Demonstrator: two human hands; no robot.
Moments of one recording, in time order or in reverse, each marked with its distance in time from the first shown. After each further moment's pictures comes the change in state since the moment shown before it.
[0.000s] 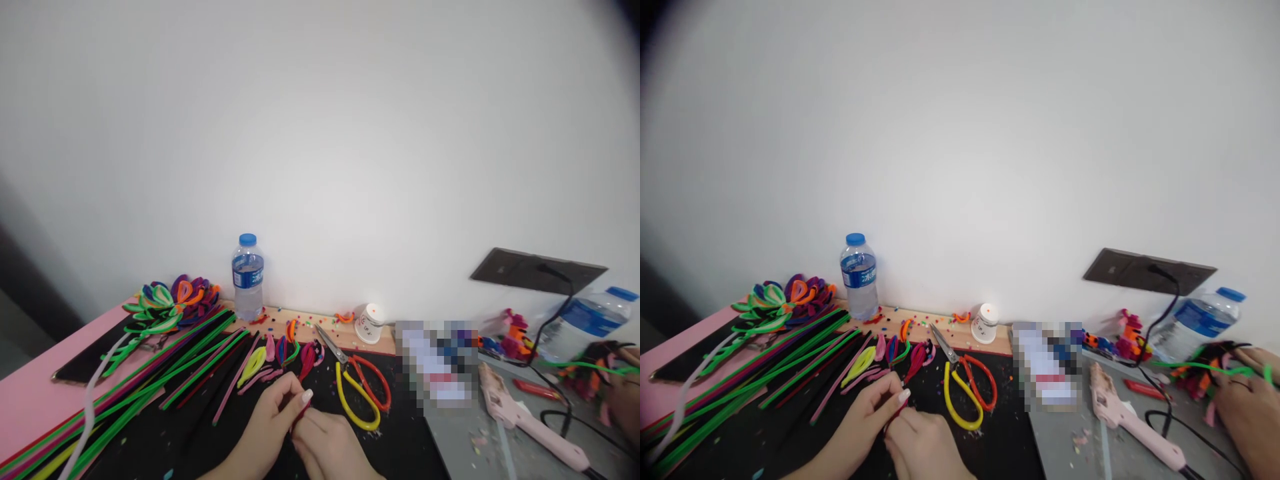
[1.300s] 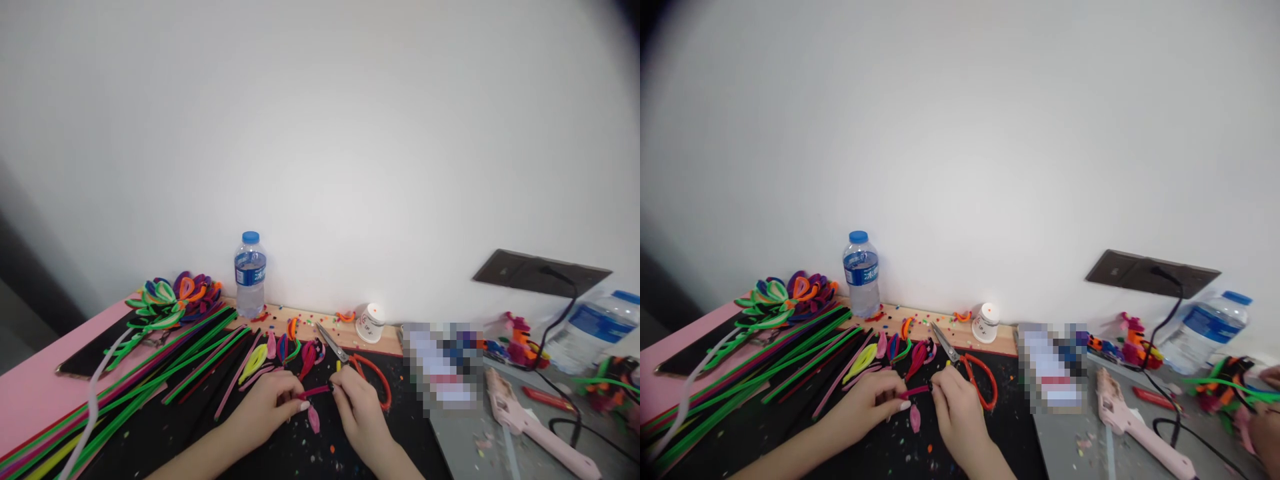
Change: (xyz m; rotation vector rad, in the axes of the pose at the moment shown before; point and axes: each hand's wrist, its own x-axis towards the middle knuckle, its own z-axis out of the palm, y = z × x) left_hand 0.016 0.000 -0.027 0.539 -0.222 0.087; right_hand -0.011 0.038 -0.027 0.100 0.200 0.255
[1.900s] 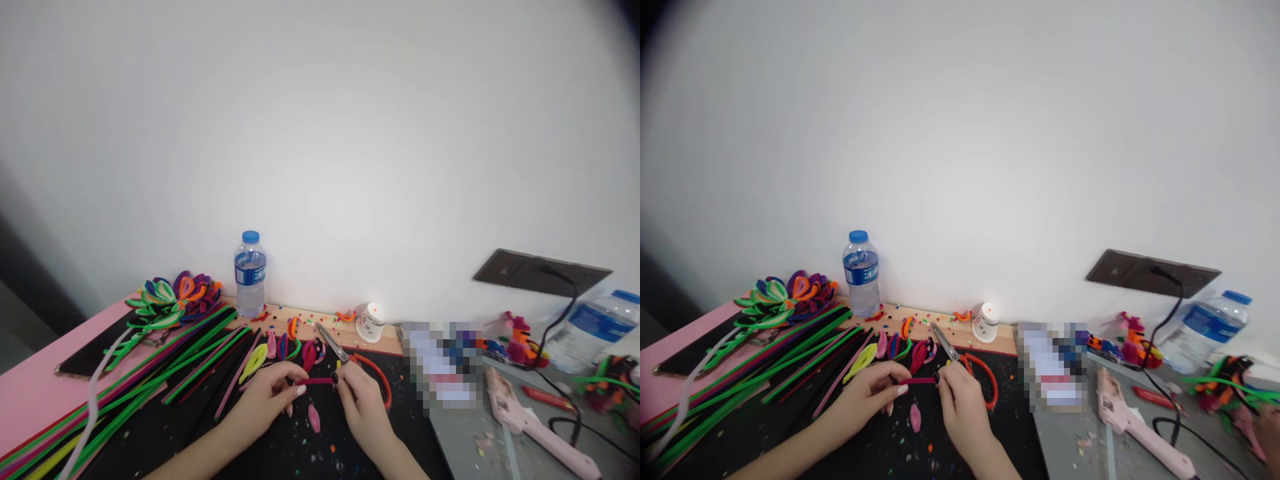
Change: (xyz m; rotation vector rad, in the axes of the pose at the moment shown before) left_hand 0.003 -0.005 0.002 -0.350 0.078 -0.088; right_hand 0.004 0.005 -0.002 -0.010 0.009 0.102
